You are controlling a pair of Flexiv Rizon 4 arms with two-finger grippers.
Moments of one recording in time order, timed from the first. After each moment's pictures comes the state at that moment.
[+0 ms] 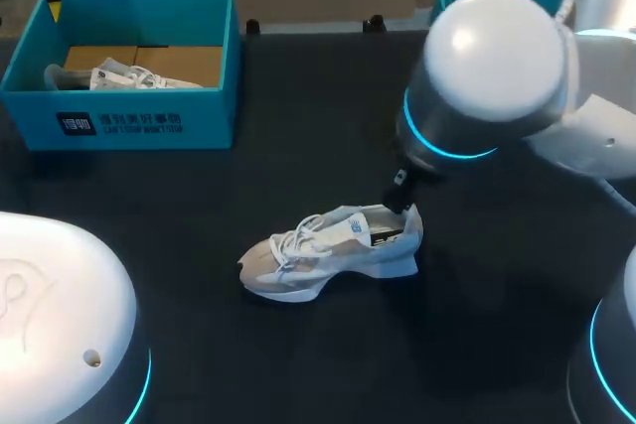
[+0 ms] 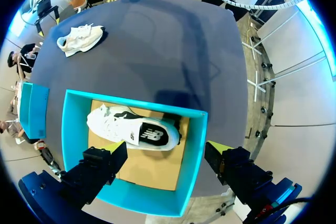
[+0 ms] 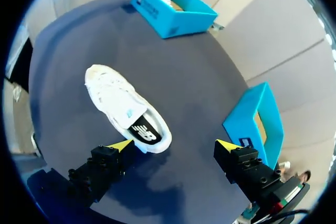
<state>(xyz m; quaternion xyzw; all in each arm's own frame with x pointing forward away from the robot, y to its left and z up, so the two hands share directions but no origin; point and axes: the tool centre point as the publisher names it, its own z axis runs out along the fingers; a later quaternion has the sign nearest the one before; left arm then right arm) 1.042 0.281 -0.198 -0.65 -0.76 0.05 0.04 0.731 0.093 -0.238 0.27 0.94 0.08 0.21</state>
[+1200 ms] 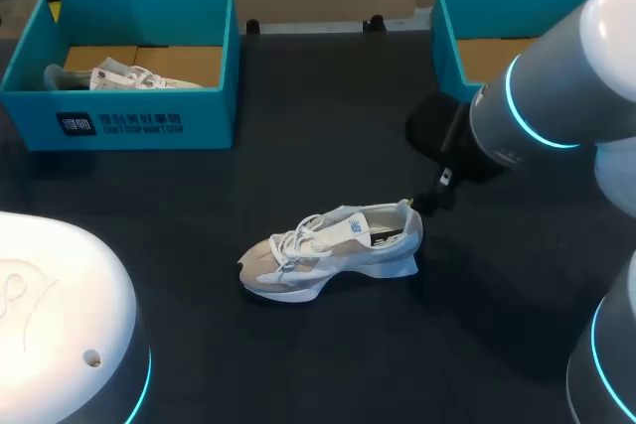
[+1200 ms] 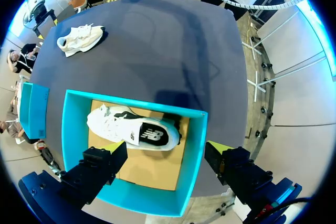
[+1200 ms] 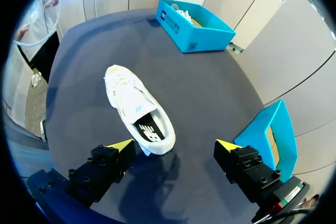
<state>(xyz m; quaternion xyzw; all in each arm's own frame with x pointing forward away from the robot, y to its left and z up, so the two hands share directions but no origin) 1.042 0.281 -0.198 -0.65 -0.76 0.05 0.04 0.732 0.074 -0.246 0.20 0.95 0.18 0.17</state>
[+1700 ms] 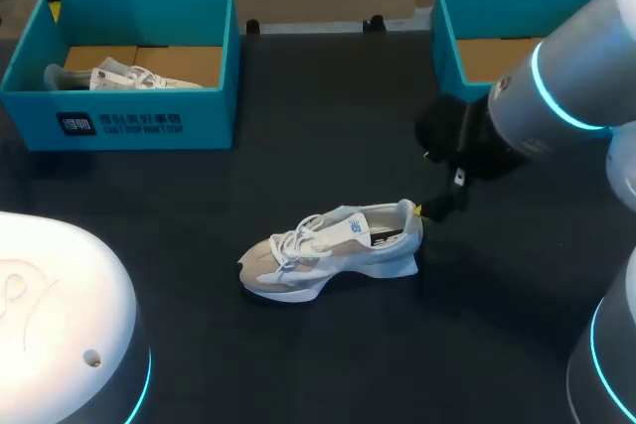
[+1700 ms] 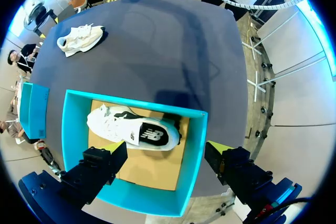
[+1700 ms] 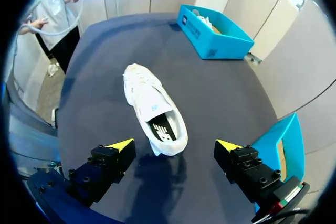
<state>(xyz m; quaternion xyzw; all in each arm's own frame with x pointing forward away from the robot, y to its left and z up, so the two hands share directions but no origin) 1.042 0.281 -0.198 -0.65 -0.76 0.05 0.04 0.722 0.076 -0.249 0.13 0.96 0.22 0.11</state>
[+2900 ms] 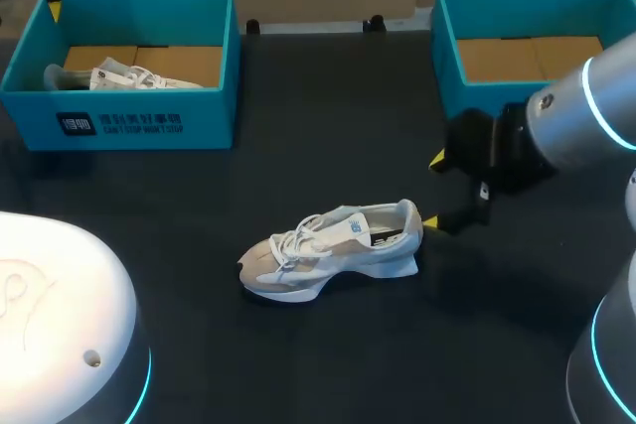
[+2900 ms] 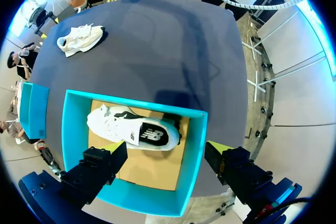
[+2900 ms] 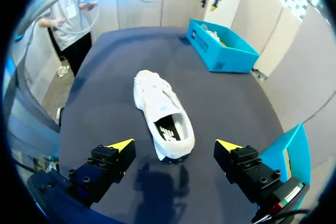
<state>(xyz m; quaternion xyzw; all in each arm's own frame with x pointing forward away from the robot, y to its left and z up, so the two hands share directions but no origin) 1.042 0.281 -0.198 -0.65 -0.76 0.05 0.04 0.710 0.066 -0.264 0.07 0.95 0.28 0.10</state>
